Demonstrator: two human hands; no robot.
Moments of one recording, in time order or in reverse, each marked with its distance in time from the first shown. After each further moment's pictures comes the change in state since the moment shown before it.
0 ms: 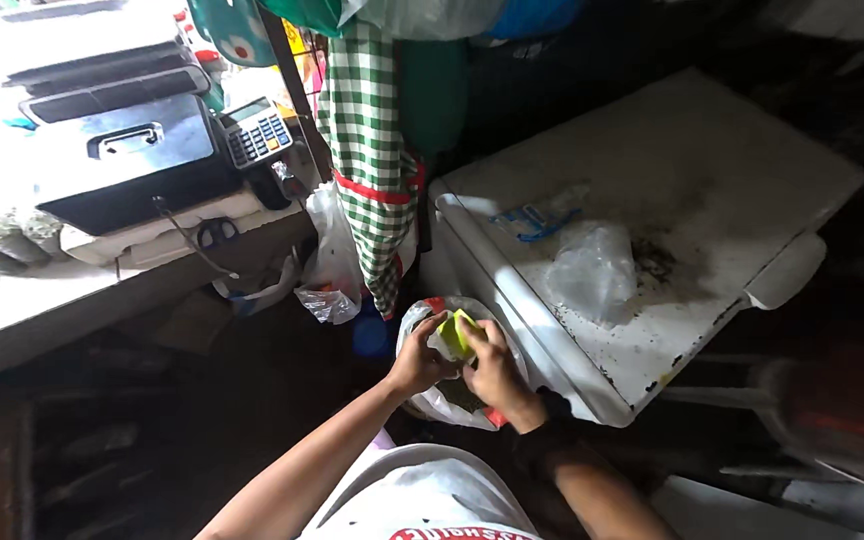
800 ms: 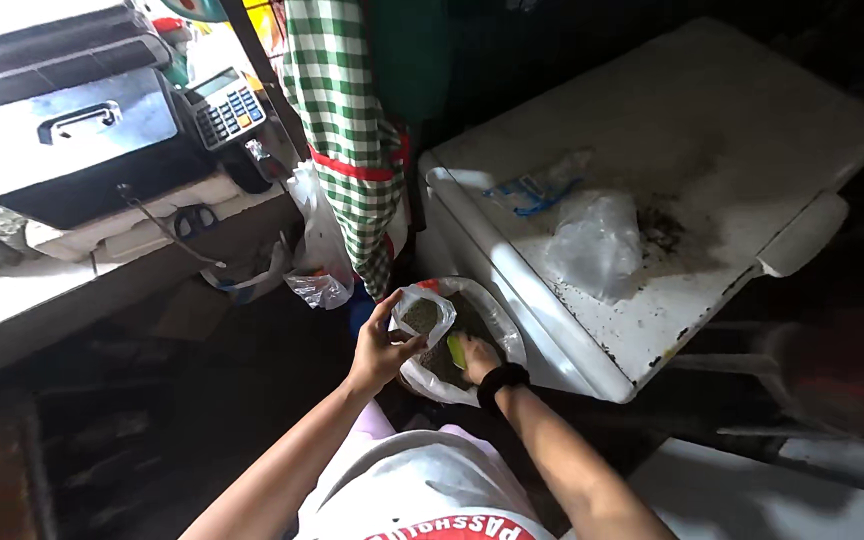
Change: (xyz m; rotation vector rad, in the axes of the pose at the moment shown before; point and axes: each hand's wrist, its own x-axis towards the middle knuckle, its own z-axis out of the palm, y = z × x) left_hand -0.019 -0.005 -0.017 -0.206 0.297 0.015; right_hand -0.001 0.108 0.091 -0.322 -0.740 0.478
